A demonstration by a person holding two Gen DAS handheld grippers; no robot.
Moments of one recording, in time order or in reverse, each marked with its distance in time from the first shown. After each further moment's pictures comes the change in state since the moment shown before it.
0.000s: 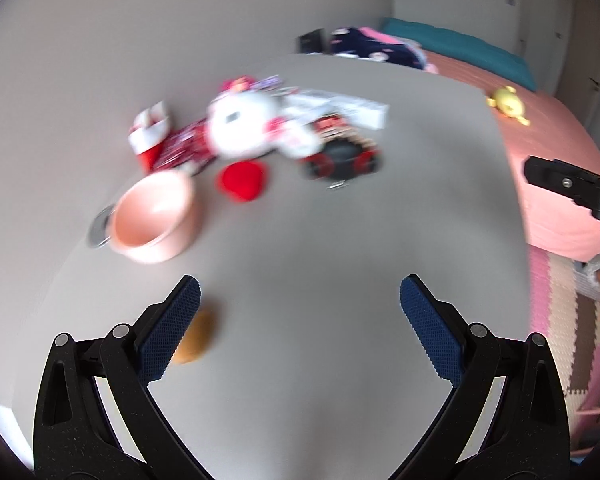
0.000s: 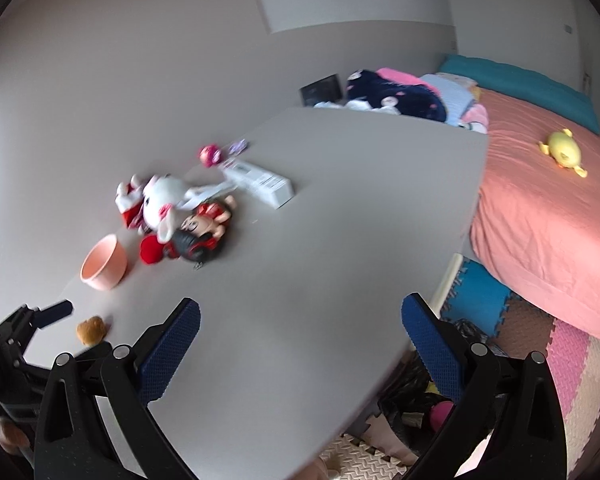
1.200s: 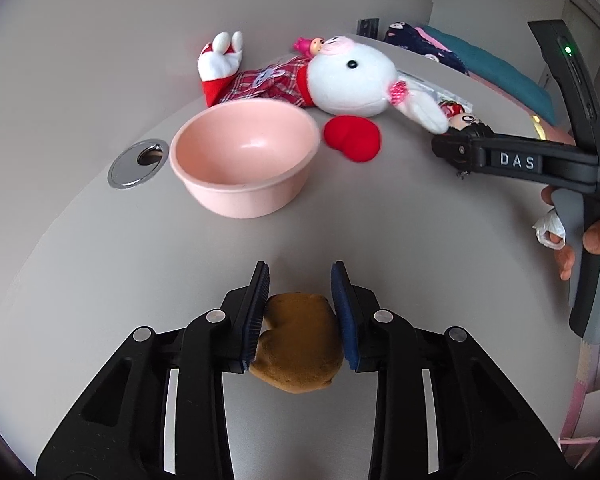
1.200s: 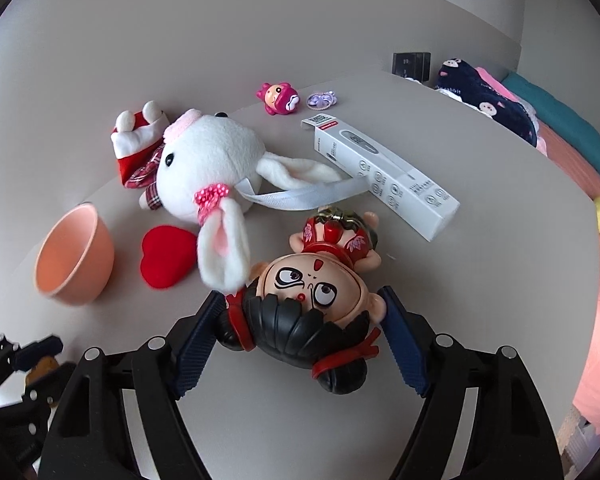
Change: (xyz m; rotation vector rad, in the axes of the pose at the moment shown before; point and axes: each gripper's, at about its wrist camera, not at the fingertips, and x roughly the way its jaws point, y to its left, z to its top) left arm 0.040 0.083 -0.023 -0.142 0.036 -0.055; right arm 0.139 0.118 0.038 -0.223 0.141 -0.019
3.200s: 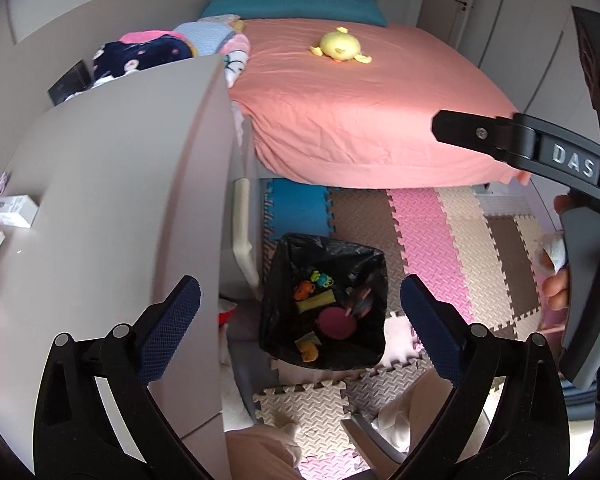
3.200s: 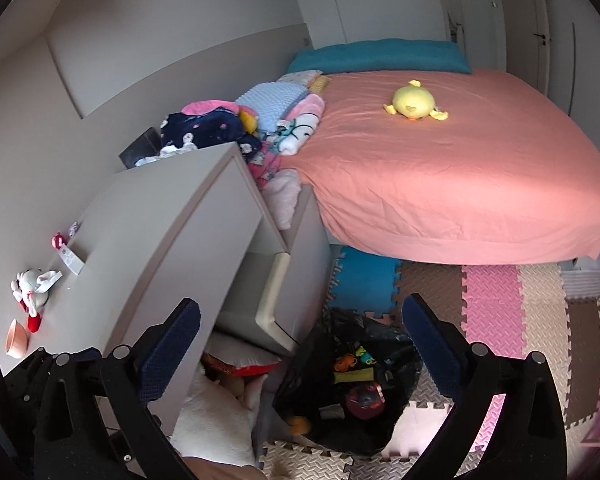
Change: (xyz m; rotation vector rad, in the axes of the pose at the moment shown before) left arm 0.022 -0.411 0.014 0.503 0.074 -0.338; right arm -0.208 -0.350 -0.184 0.580 -0.193 -0.273
